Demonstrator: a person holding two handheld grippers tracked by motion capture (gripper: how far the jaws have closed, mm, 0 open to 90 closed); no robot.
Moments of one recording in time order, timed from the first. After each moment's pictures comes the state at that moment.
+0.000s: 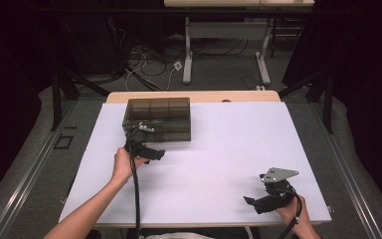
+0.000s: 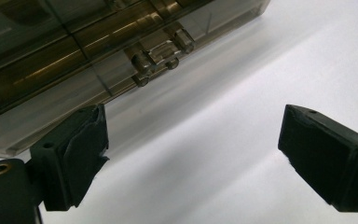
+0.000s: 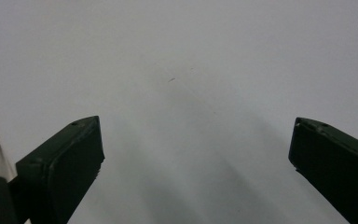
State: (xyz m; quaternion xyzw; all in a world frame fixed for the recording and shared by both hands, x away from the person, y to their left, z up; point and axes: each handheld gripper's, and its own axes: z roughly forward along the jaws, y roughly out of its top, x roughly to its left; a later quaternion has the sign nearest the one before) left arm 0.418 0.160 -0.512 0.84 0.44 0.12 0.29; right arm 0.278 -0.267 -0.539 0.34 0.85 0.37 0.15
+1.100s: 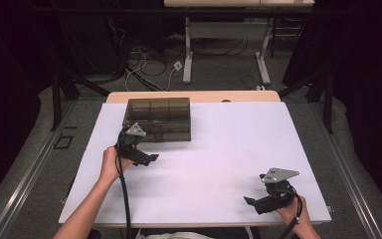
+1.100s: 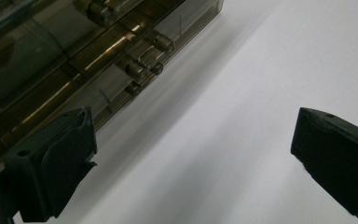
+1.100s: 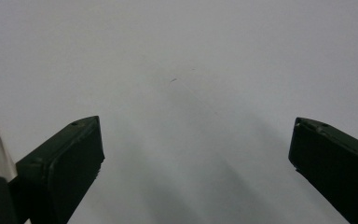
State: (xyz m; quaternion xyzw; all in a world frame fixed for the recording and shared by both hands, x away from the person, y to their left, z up) left arm 0.417 0.191 -0.506 0.88 0.31 0.11 0.33; right arm 0.277 -0.268 -0.538 0.34 0.85 0.37 0.15
